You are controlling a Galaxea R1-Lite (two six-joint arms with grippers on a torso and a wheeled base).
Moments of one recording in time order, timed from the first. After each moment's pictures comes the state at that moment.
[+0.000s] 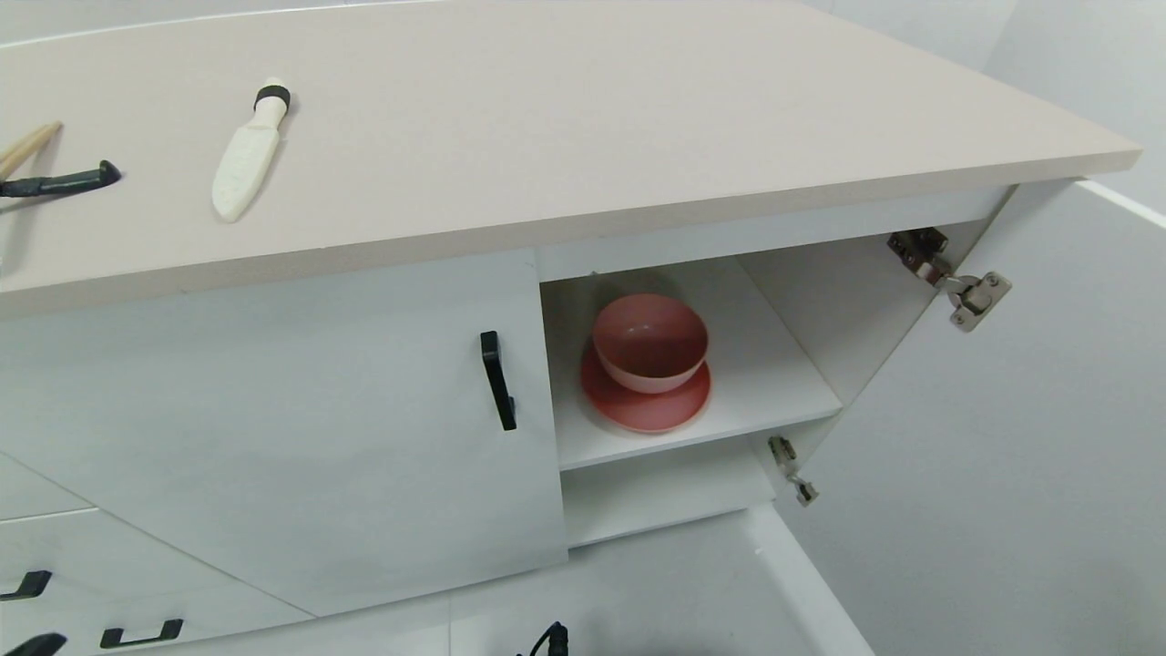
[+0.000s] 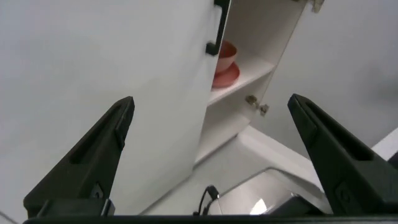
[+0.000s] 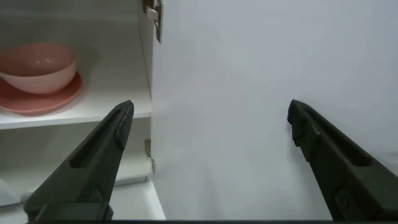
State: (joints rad) left arm -0.04 0.12 0.00 -0.28 -0.52 -0.08; right arm 0.26 0.32 -0.03 -0.45 -0.32 -0.21
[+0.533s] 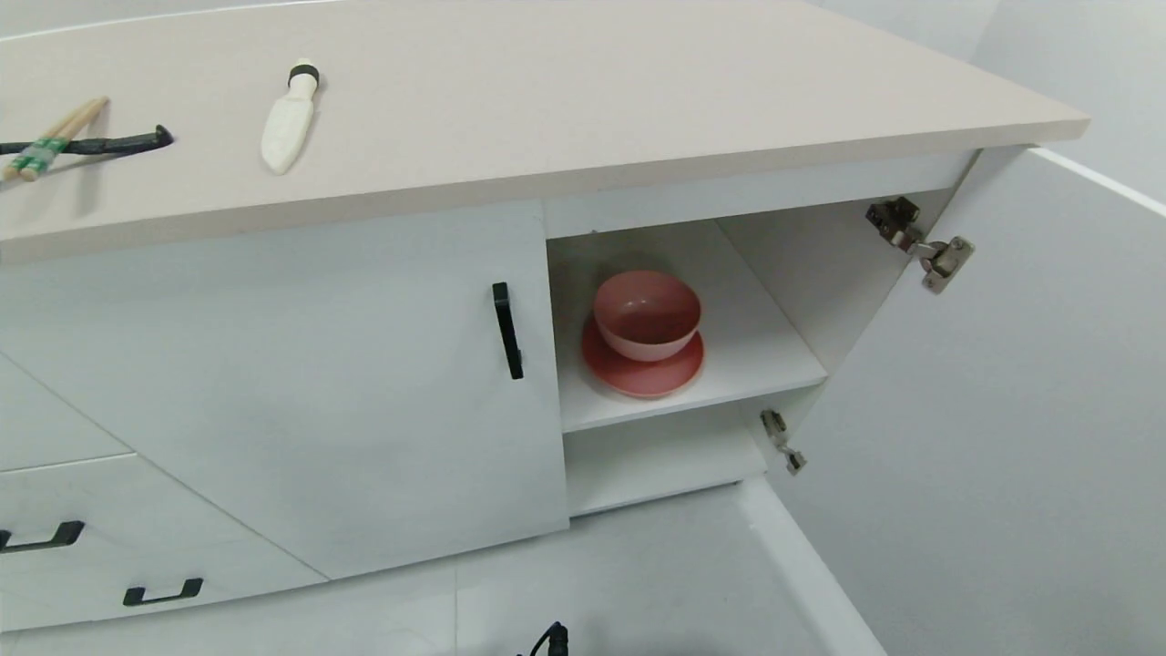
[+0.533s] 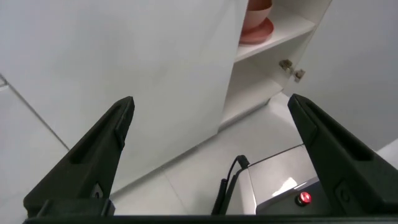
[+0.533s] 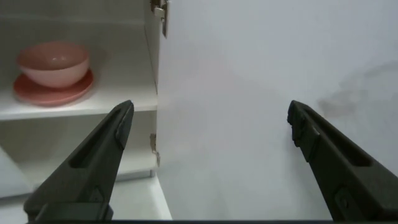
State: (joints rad) left arm 0.00 0.01 0.00 -0.07 -0.42 0.02; right arm 0.25 0.29 -0.02 -0.44 -0.29 -0.21
